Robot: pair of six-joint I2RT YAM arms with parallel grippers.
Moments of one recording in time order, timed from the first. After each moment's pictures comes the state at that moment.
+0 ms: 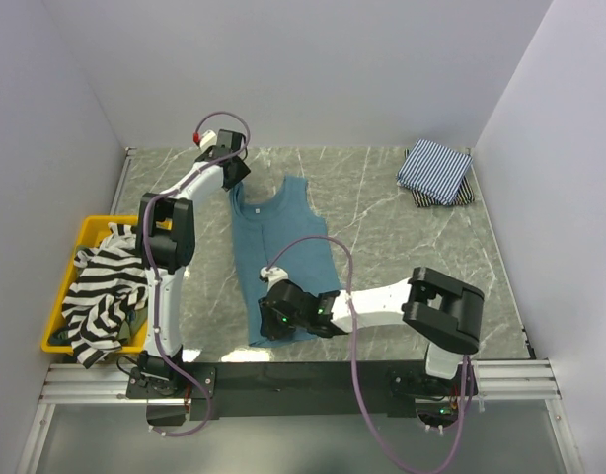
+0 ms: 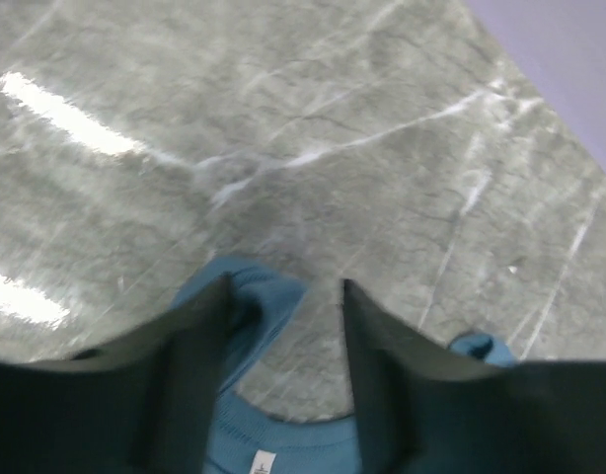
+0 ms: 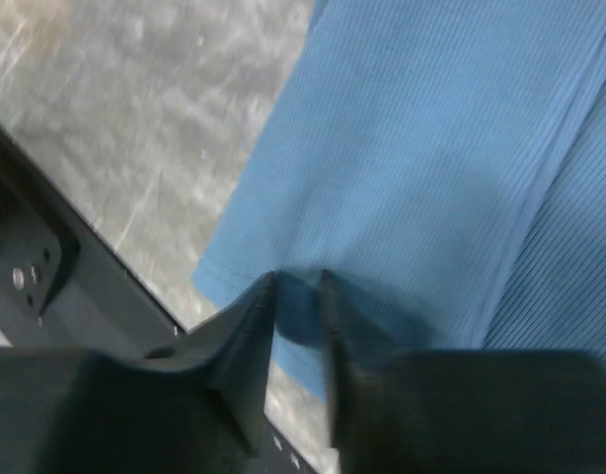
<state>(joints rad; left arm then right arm) -0.23 2.27 1.86 -0.41 -0.32 -0.87 1.22 1.74 0.86 0.09 0.05 0.71</state>
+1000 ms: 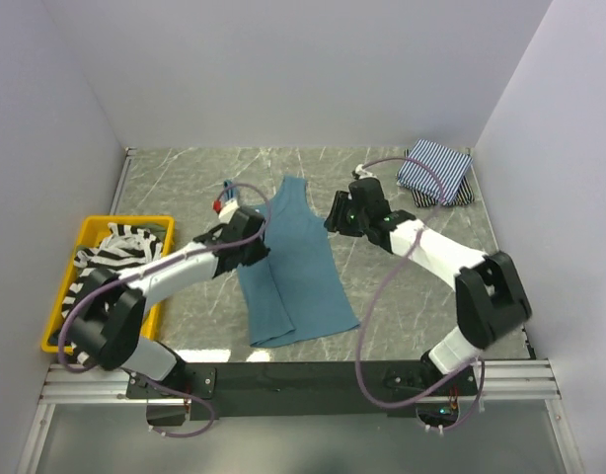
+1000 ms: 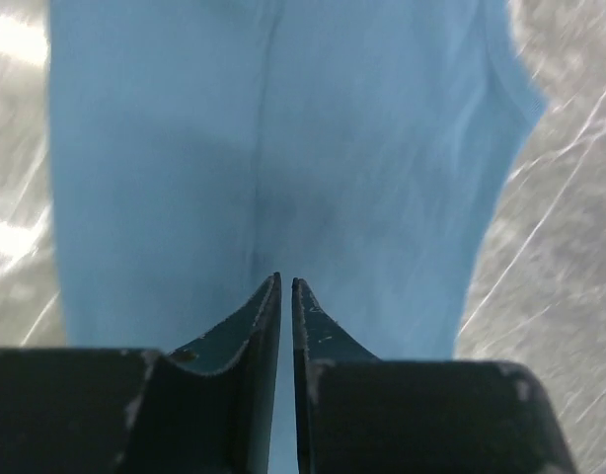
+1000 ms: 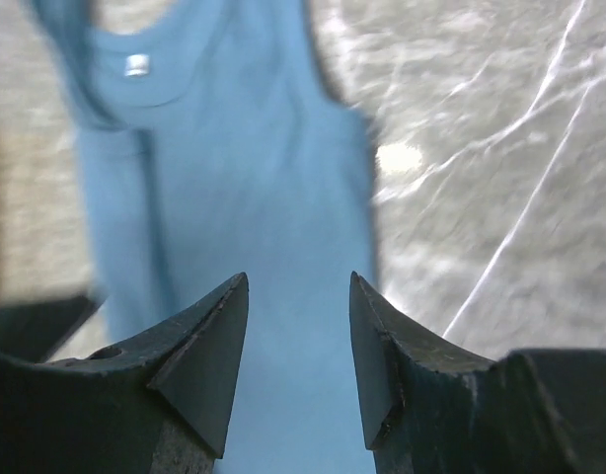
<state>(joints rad) -0.59 1.48 0.90 -0.26 -0.24 -1.01 0.51 1.54 1.03 -0.18 0.01 0.59</state>
